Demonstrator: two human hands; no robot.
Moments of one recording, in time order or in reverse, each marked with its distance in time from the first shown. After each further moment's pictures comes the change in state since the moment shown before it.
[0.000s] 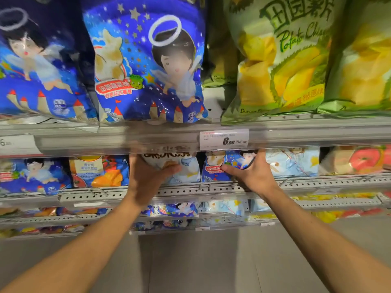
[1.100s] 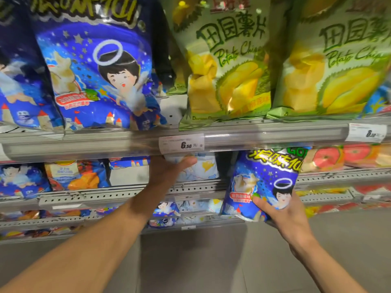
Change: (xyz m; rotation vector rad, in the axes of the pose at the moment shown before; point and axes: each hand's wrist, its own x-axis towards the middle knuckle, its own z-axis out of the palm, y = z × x) left_hand -0.006 0.047 0.104 -0.075 -0.022 -0.330; right_hand -0.103 0.040 -0.113 0.230 0.157 0.193
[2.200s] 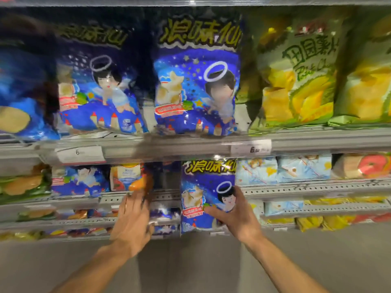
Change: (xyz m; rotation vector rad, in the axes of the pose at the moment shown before) left_hand -0.059 -0.065 -0.226 1.475 -0.202 0.260; right_hand -0.060 -0.029 0.213 -0.073 -0.294 -0.018
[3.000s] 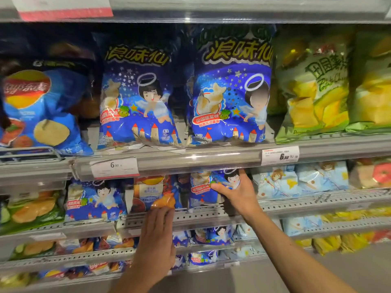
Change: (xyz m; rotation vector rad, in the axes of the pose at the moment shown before) left_hand 0.013 -0.030 0.041 -0.114 0.148 0.132; right_hand 0.076 -0.026 0.054 -0.021 0.198 -0.262
